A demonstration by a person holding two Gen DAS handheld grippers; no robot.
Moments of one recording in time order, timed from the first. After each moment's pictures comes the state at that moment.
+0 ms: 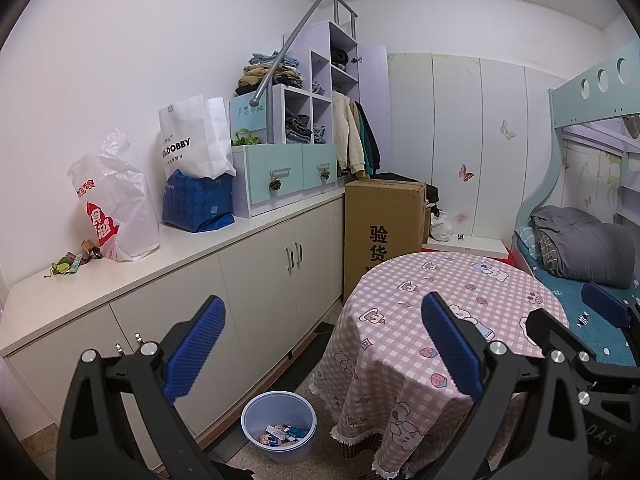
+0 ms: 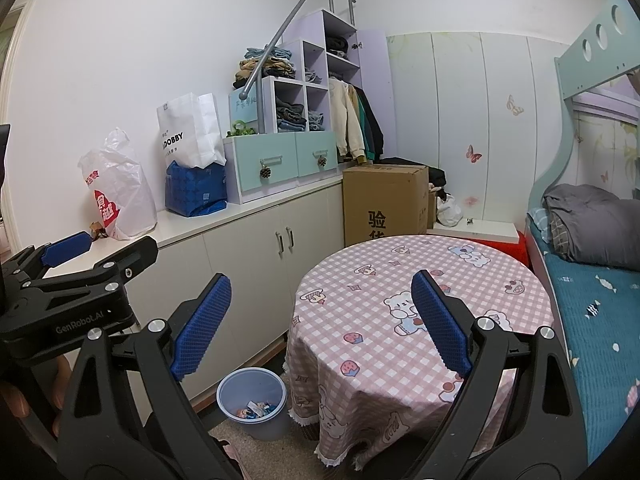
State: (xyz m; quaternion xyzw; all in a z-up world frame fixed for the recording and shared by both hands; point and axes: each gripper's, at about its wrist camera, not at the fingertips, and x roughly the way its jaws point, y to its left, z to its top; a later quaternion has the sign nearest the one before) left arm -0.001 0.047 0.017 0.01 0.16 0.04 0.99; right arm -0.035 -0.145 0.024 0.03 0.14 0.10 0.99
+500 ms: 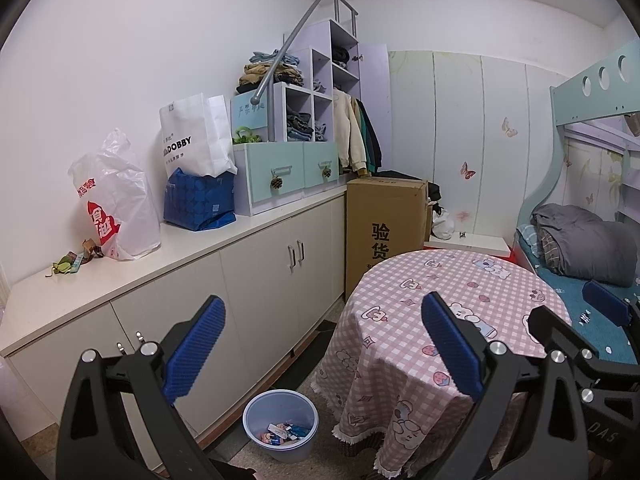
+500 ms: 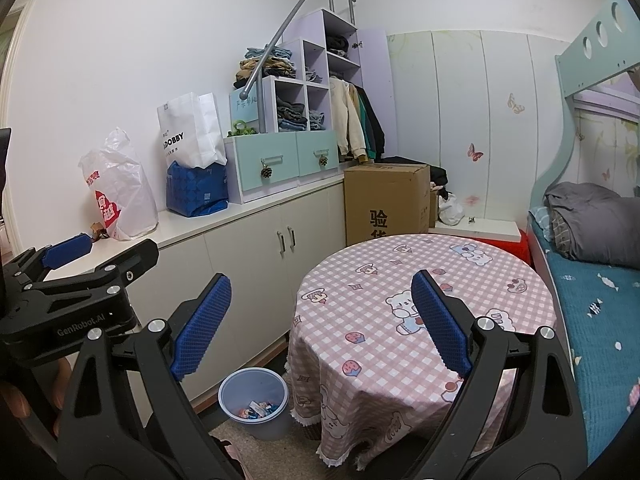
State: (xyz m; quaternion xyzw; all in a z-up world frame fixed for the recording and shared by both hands) left arm 0.001 0.049 0.013 0.01 0.16 0.04 0.99; right arm -0.035 -0.145 0.021 0.03 0.14 0.10 0.99
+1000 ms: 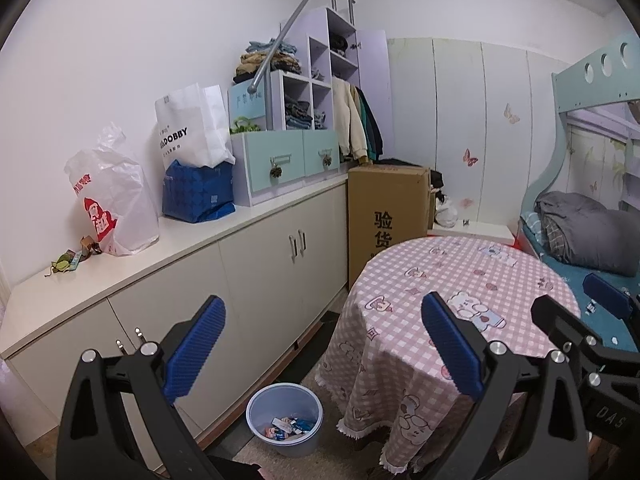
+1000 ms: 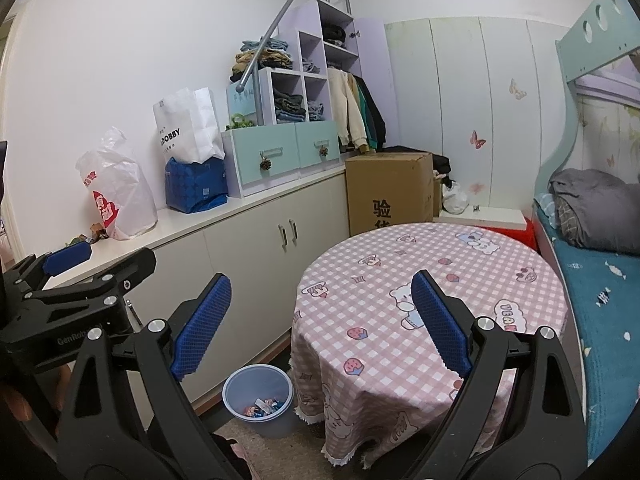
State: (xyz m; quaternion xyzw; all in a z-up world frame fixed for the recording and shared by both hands) left arm 0.024 0.049 -0.005 0.03 0.18 0.04 0.98; right arm -0.010 -0.148 0.005 0.05 0.16 0.10 0.98
